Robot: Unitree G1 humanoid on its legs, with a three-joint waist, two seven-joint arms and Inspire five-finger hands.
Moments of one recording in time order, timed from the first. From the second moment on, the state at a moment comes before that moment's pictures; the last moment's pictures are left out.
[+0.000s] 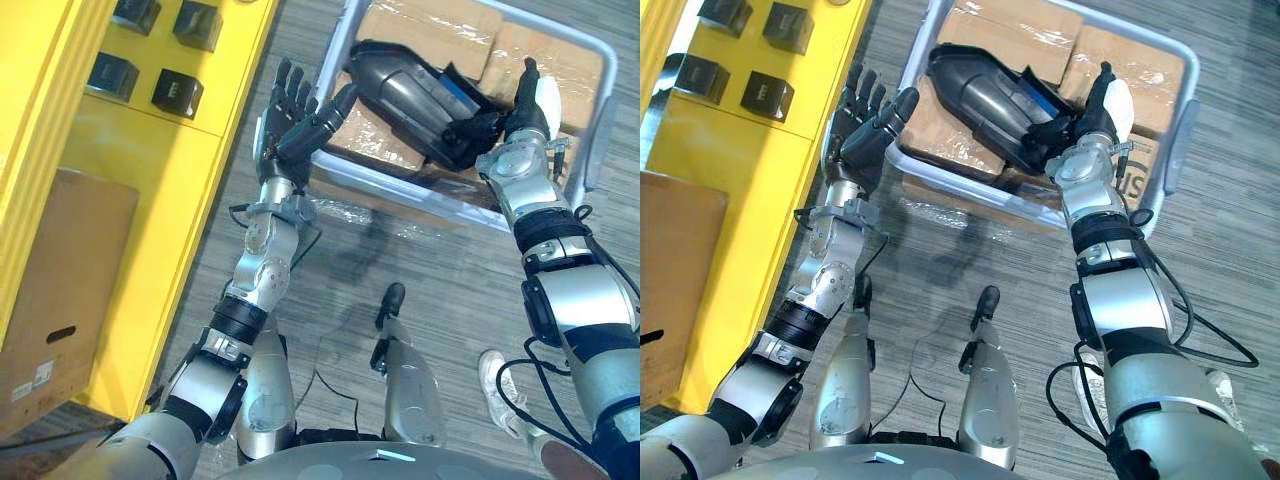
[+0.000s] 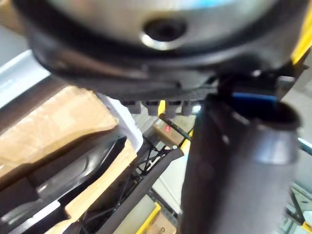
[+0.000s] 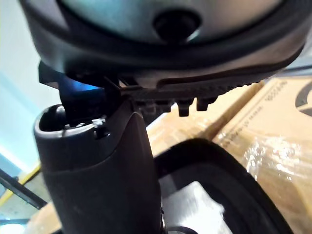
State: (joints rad) left arm -0.58 0.10 -0.26 0.24 -0.77 -0.31 0.17; right arm -1.12 -0.53 0.19 1.03 -0.09 0.17 -0.37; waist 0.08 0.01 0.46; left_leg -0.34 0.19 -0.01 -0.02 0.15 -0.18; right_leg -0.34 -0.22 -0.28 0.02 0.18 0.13
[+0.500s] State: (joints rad) left arm -0.45 0.08 -0.32 0.14 -0.74 -0.33 0.01; right arm -1.16 -0.71 0.21 1.11 -0.20 0.20 -0.29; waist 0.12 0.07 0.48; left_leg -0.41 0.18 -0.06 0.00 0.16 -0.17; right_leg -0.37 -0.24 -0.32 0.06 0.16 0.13
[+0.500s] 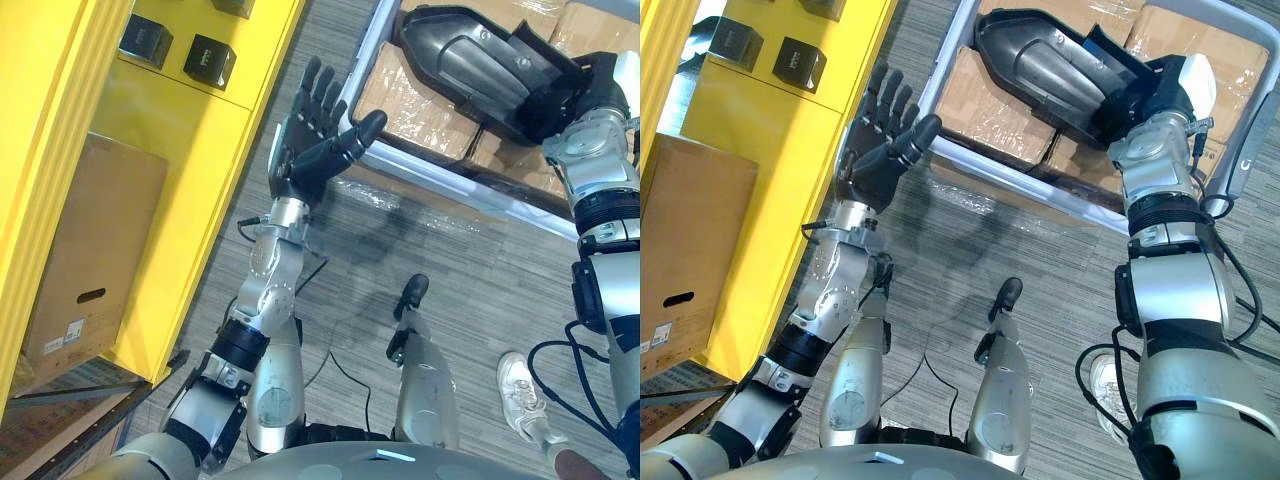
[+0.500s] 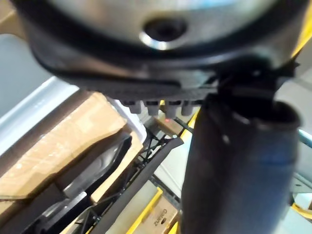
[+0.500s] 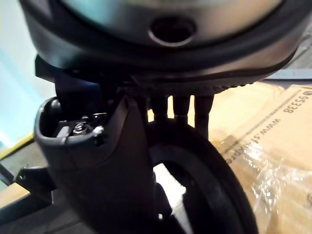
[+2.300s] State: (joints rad) left arm -0.35 0.07 -0.35 0.39 -1.19 0.07 0.05; right arm -0.28 -0.31 0.09 0.29 -0.78 -0.19 -0.56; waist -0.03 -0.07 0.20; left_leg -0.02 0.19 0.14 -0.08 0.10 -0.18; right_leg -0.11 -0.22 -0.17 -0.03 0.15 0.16
